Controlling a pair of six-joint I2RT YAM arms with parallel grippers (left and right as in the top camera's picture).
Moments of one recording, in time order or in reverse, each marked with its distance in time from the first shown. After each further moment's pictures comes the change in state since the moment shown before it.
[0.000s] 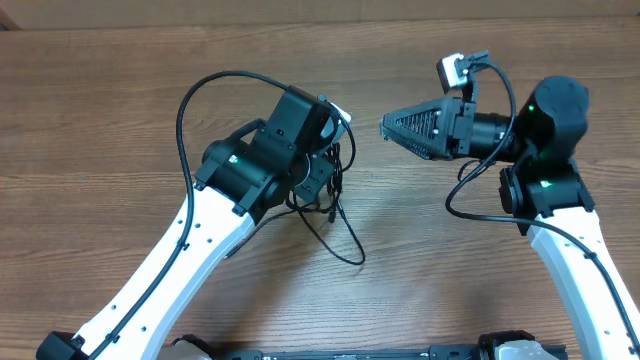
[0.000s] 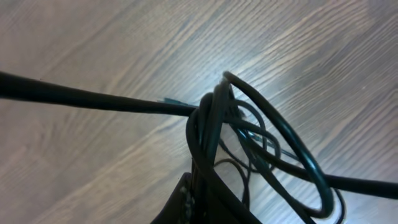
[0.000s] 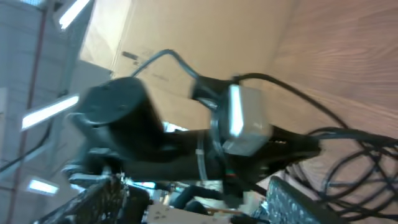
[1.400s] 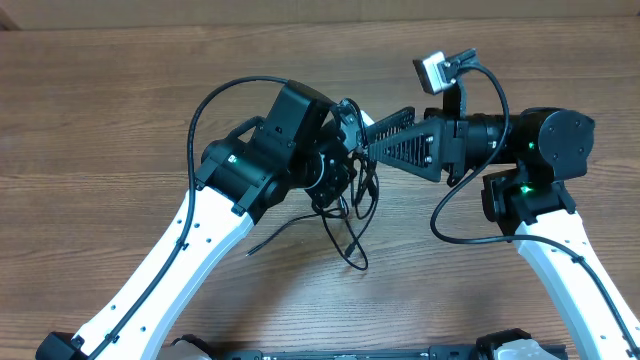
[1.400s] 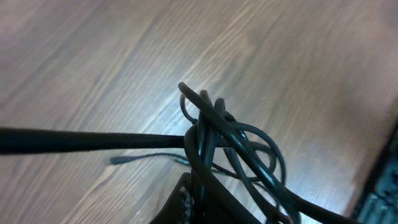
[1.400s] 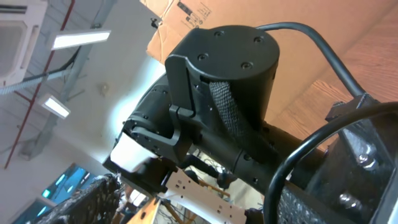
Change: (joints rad) left arm 0.008 0.000 0.000 0.082 0.342 0.163; right arm 0.124 -0.005 -0.003 0.575 -0.056 0.283
